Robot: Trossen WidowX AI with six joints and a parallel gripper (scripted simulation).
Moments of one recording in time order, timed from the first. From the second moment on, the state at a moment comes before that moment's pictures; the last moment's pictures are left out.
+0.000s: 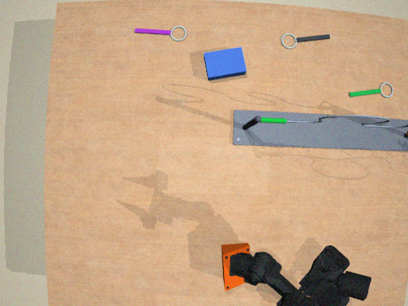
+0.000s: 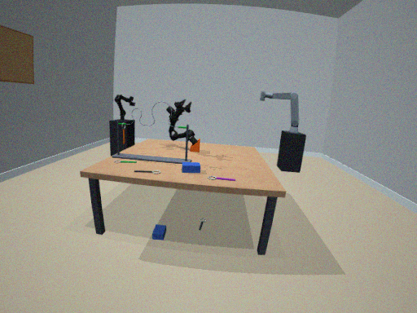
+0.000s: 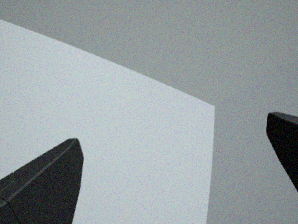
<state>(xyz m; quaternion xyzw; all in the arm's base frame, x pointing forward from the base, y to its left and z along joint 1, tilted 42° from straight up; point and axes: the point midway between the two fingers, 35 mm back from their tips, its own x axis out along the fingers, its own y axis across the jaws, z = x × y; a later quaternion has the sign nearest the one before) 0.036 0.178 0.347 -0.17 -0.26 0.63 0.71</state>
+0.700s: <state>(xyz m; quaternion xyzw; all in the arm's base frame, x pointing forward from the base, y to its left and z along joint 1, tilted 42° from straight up) 0.134 0.173 0.396 -0.22 -0.24 0.51 0.80</state>
